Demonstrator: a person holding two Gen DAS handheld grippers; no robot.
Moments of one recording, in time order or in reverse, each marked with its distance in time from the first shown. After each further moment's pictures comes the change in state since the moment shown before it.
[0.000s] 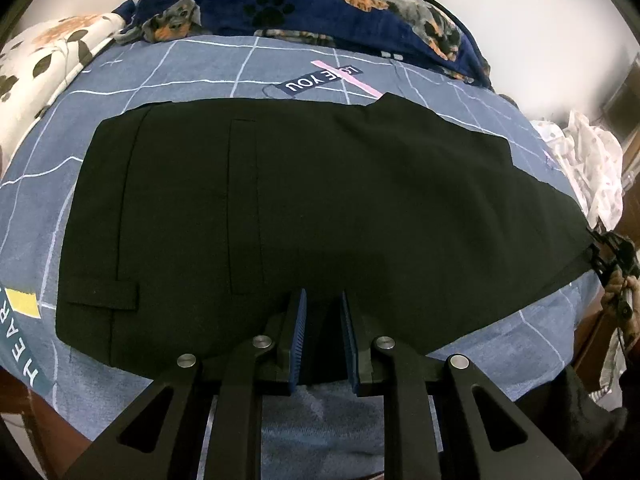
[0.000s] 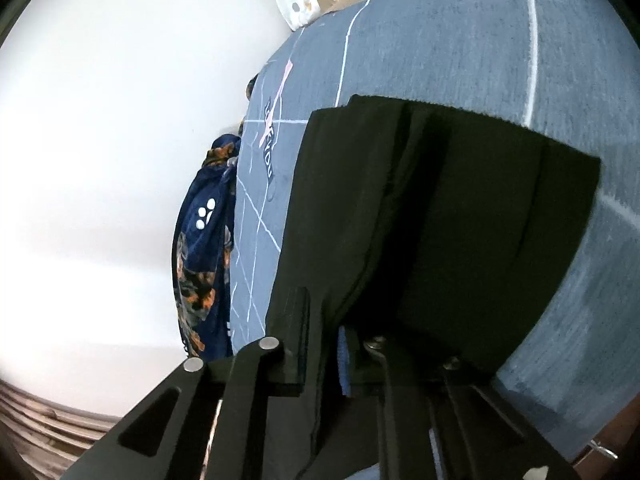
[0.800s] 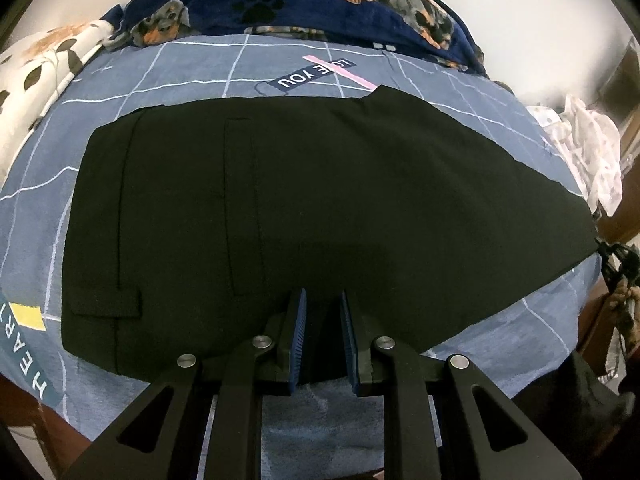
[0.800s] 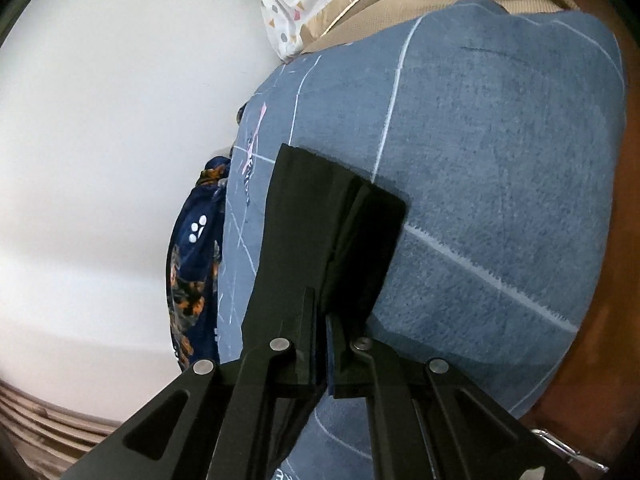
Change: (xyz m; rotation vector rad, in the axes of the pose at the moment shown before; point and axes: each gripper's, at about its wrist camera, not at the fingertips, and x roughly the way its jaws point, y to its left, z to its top) left arm 0.000 -0.002 0.002 0.047 0.027 0.006; right arm -0.058 -0.037 0.004 -0.019 -0.065 -0.021
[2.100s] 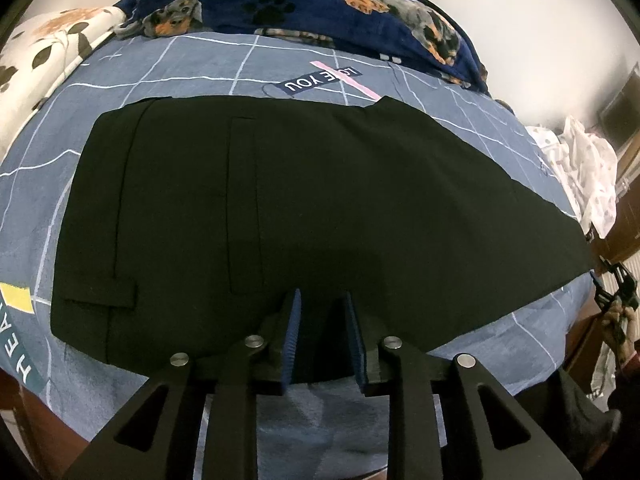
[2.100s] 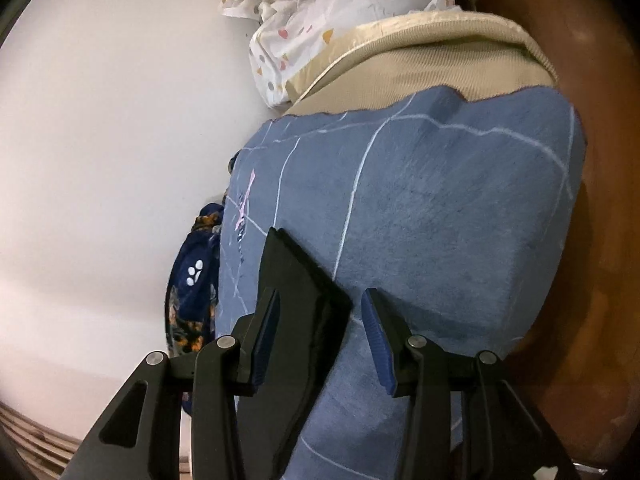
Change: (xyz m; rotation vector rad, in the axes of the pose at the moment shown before) left arm -0.004 0.006 -0.003 -0.070 -0.027 -0.034; right arm -0.040 -0.014 0.021 0.041 -0.123 0.003
